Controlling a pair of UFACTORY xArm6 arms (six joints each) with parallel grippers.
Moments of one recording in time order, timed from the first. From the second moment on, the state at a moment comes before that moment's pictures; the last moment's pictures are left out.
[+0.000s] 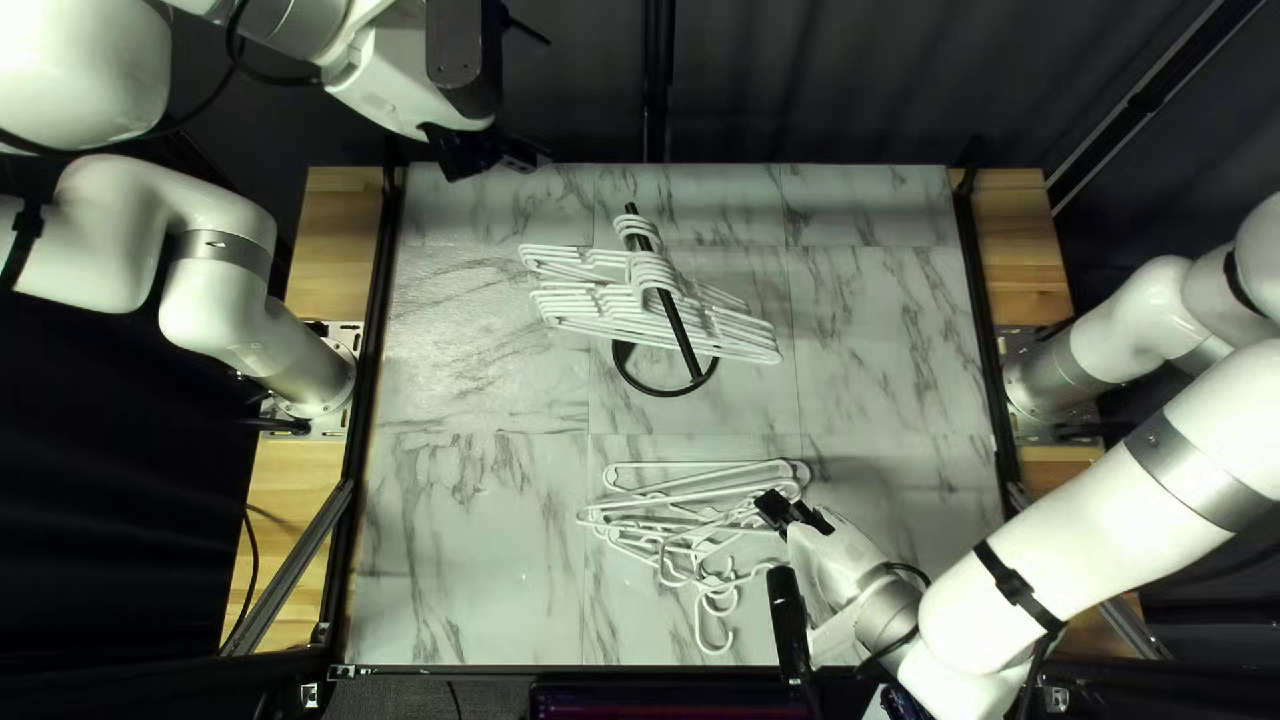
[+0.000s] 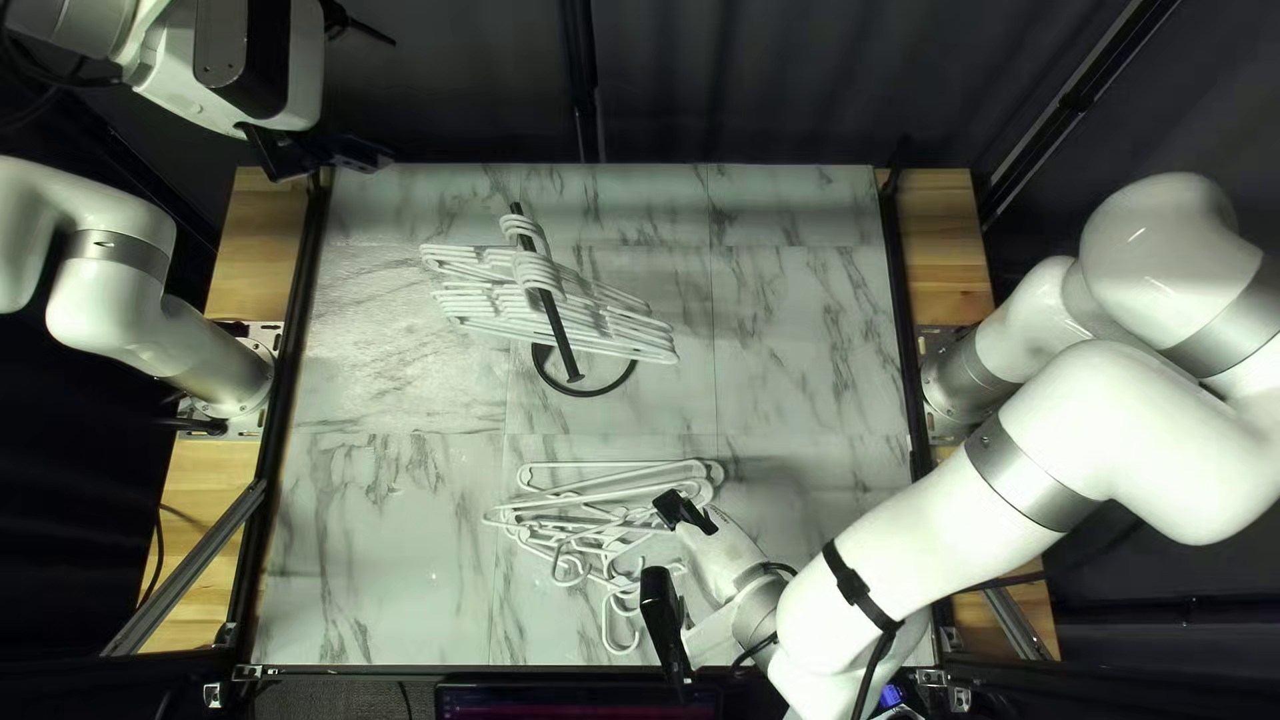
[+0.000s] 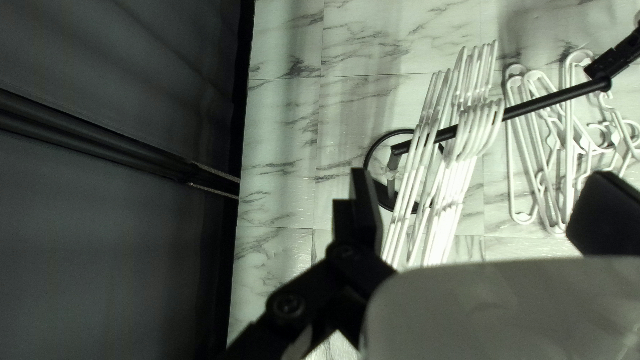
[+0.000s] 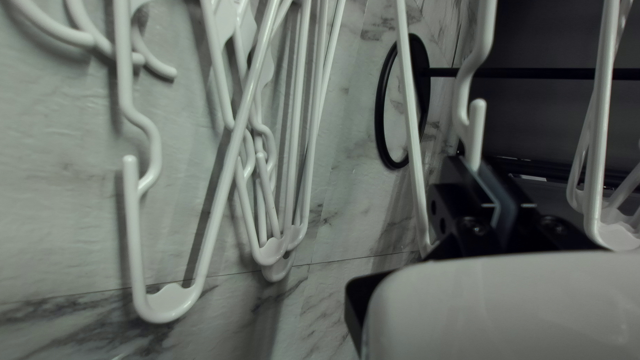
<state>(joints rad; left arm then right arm) 0.02 -0.70 -1.15 0.17 1.14 0.01 0.88 0.29 -1.06 -1.02 1.30 0.93</state>
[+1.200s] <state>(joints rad) 0.02 -0.70 -1.15 0.17 1.14 0.01 0.95 0.52 -1.20 -1.09 1.50 0.97</state>
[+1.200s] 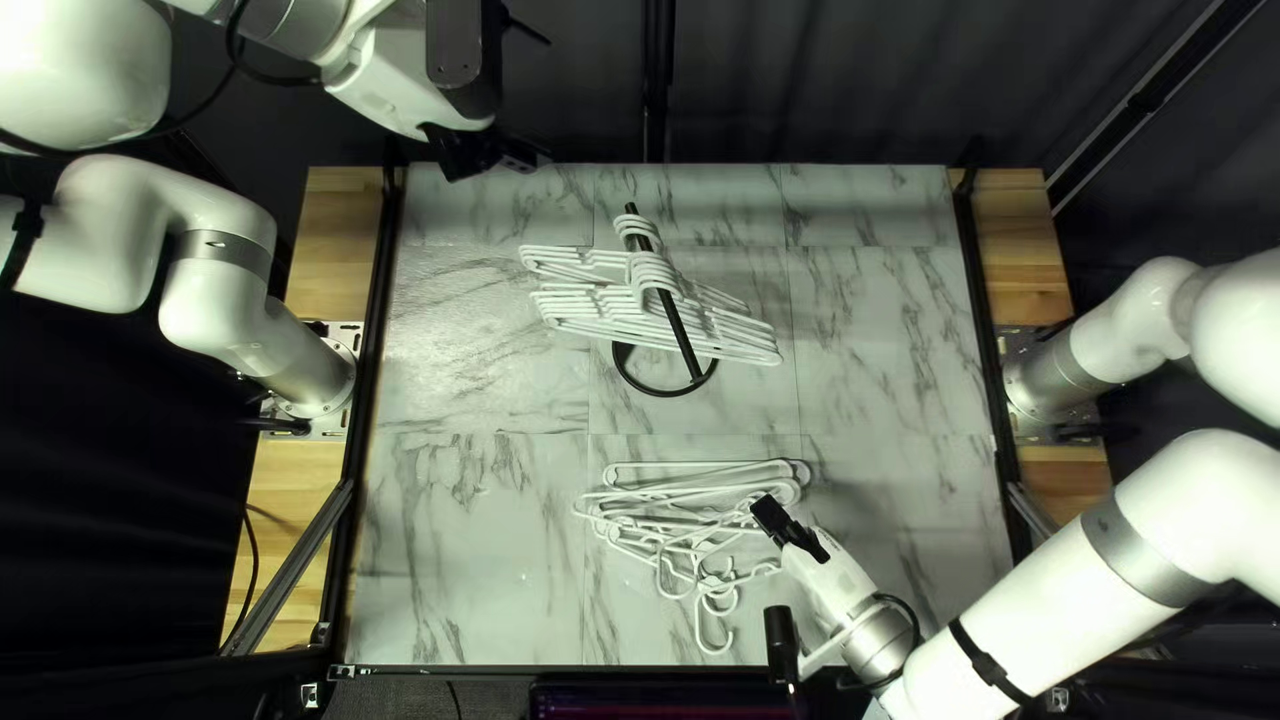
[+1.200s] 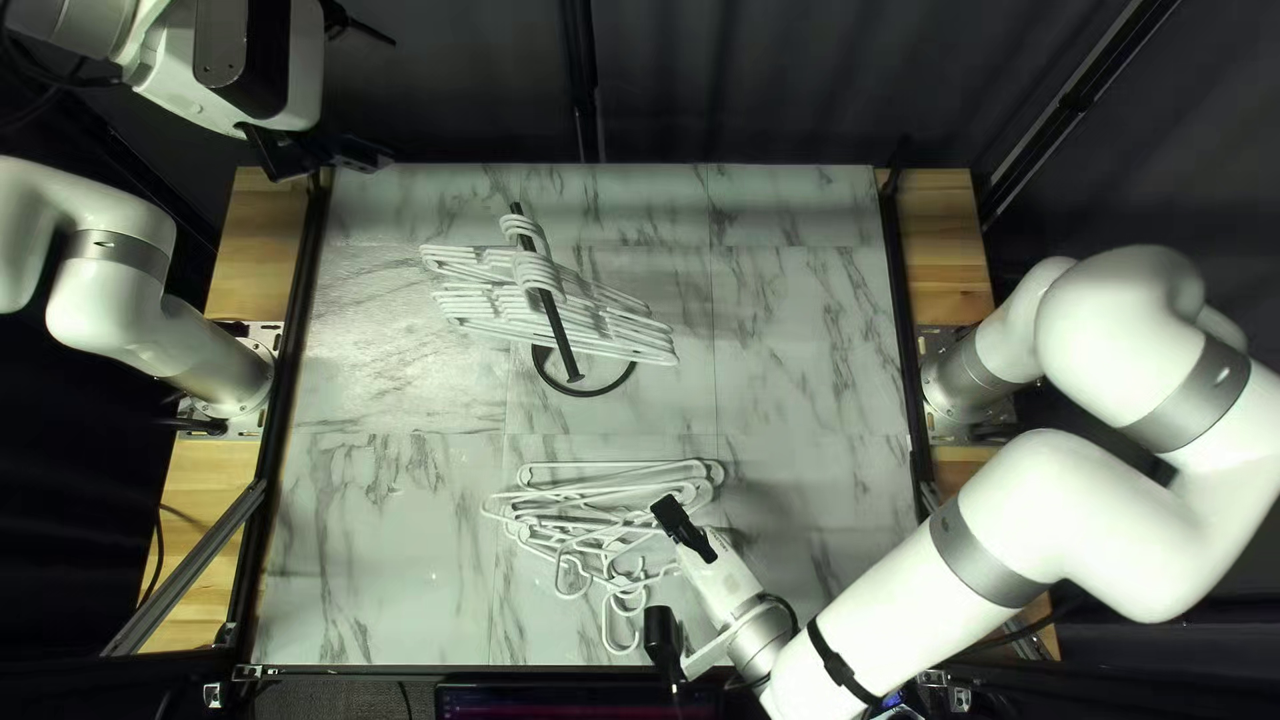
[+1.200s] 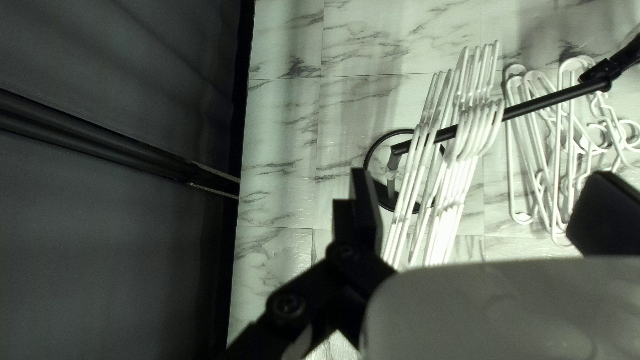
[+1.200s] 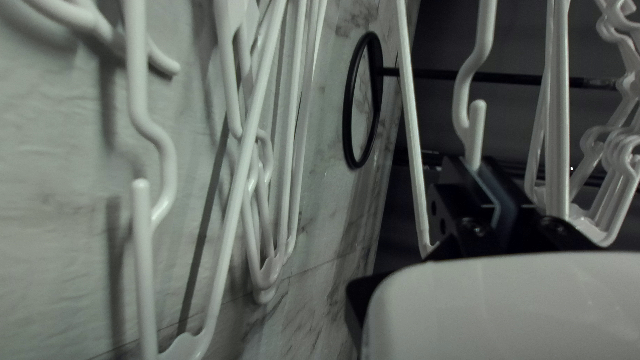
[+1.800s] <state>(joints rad) 0.02 -0.70 -1.15 0.17 1.14 0.01 1.00 0.64 -1.26 -1.10 1.62 1.05</state>
